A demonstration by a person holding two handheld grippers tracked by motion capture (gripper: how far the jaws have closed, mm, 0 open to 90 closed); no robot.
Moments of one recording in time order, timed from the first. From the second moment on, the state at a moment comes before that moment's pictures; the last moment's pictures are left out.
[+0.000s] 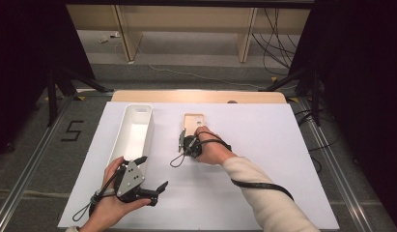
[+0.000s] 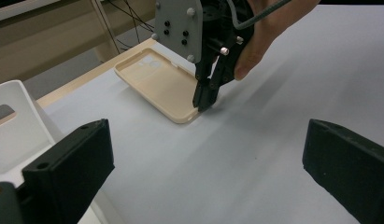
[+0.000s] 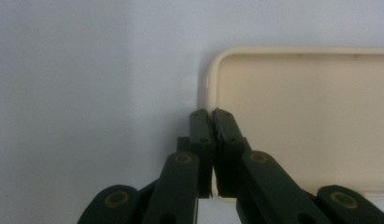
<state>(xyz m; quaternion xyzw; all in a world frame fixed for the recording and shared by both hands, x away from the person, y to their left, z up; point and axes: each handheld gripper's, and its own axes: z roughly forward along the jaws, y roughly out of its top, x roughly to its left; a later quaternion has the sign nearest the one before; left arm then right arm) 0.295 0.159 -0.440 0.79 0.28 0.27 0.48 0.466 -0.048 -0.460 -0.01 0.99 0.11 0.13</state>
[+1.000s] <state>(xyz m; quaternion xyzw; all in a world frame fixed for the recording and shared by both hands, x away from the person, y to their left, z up) 0.296 0.159 -0.440 0.79 0.28 0.27 0.48 0.439 -0.089 -0.433 -0.03 0.97 0.19 0.15</state>
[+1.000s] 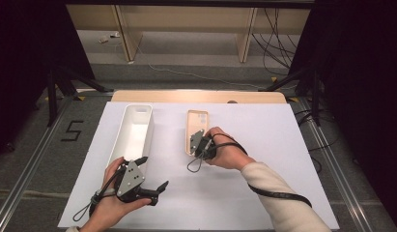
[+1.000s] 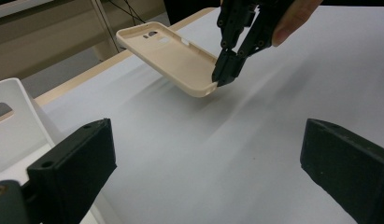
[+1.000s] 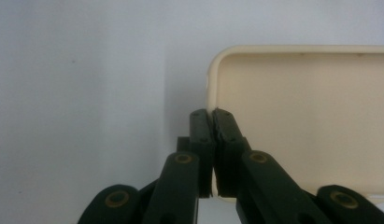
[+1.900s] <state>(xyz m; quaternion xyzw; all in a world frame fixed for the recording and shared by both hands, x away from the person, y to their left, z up) 0.296 0.158 -0.440 0.78 0.29 0.27 0.48 0.396 -0.135 -0.425 -0.03 0.94 0.30 0.13</state>
